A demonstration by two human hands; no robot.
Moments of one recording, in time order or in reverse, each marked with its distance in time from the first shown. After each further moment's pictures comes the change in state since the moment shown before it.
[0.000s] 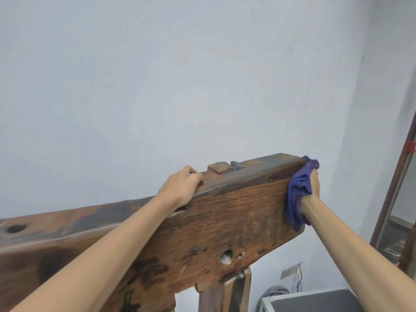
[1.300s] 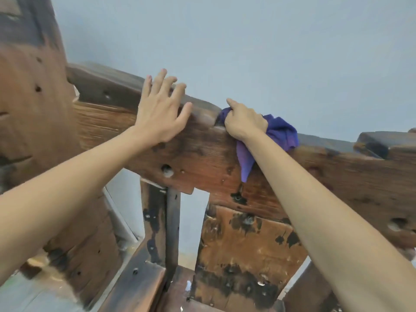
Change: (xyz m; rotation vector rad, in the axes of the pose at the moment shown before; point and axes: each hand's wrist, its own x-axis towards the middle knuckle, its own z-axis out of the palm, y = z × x) left_hand -0.287 -0.197 -0.301 1.063 0.732 -0.035; right_hand -0.516 -0.033 0.237 -0.864 -1.064 -0.794
